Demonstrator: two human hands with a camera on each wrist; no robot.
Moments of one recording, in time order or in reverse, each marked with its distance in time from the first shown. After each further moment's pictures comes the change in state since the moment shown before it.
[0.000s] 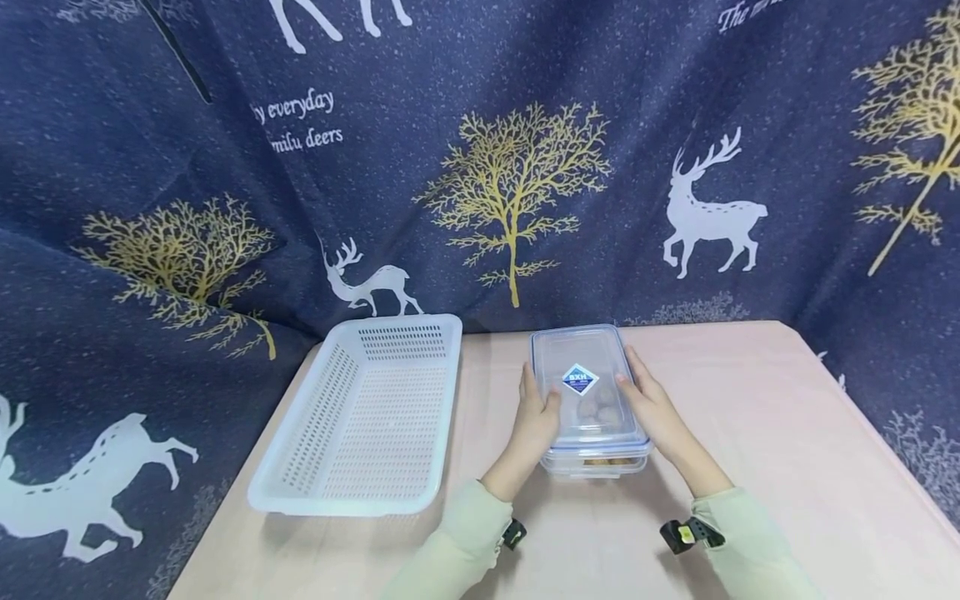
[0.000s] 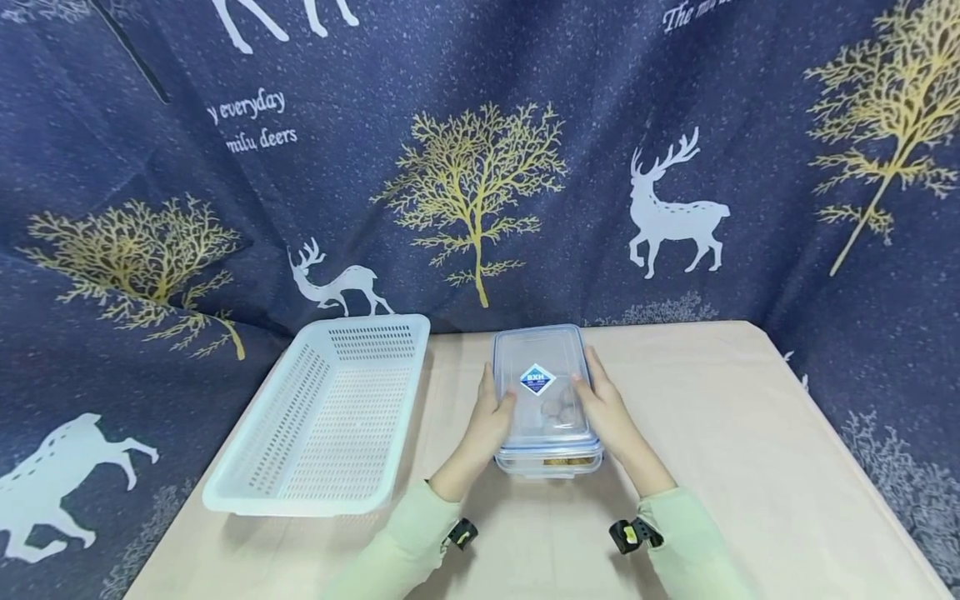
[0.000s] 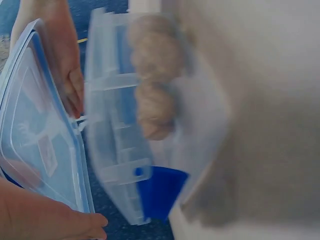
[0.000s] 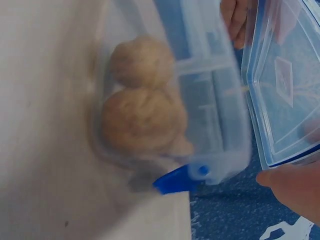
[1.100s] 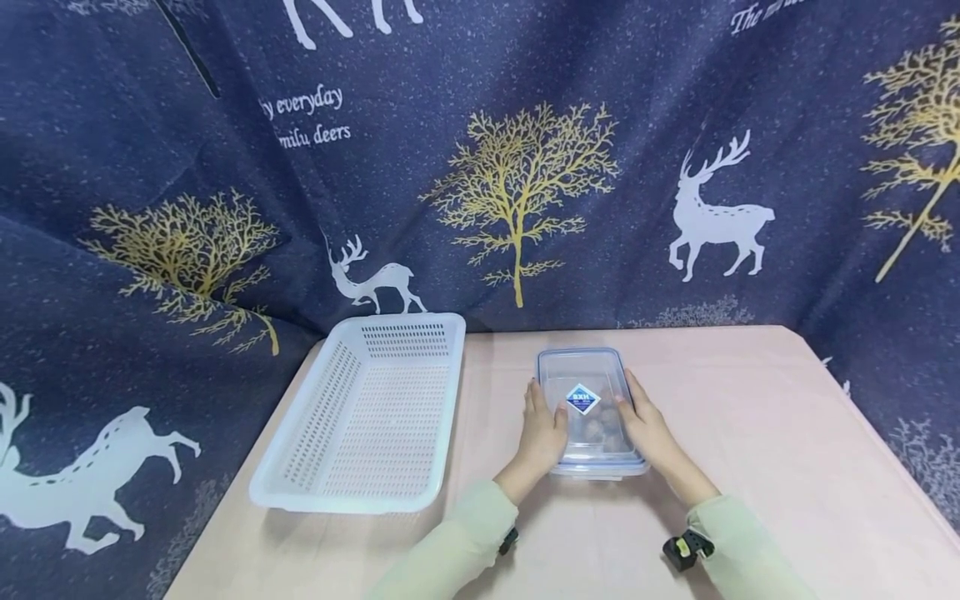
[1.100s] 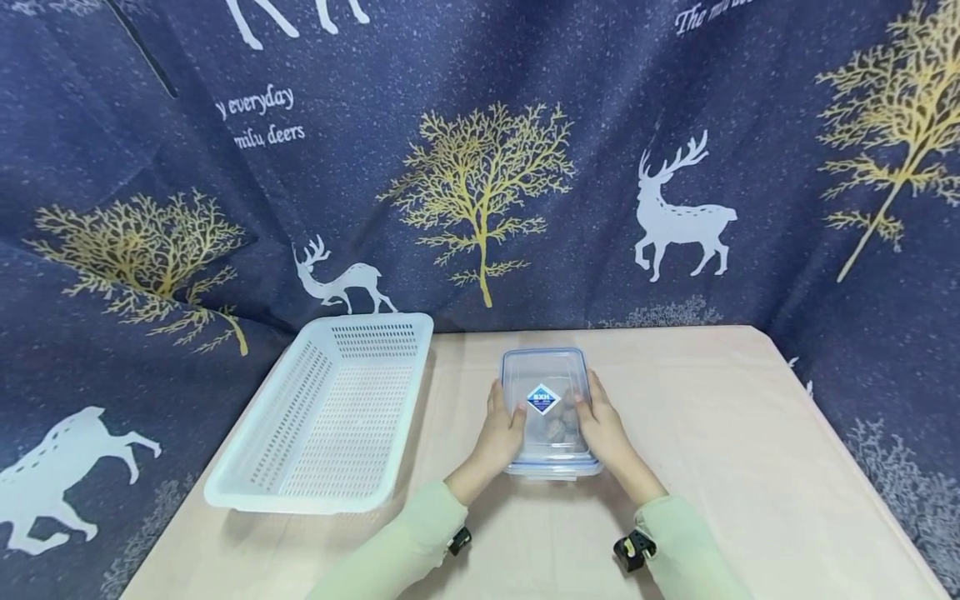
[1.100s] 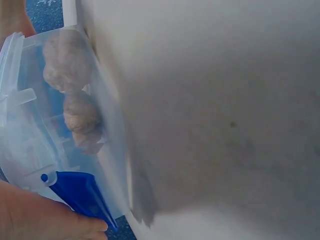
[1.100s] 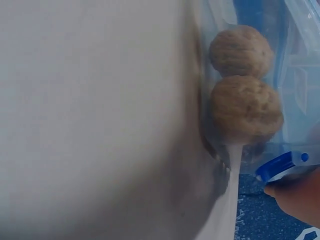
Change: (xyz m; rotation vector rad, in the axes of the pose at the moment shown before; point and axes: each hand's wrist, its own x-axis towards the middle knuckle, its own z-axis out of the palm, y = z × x) left_hand -0.002 -0.033 0.016 0.182 -0.038 -0.029; right_hand 0.002 0.043 0.018 -0.180 0.013 0.067
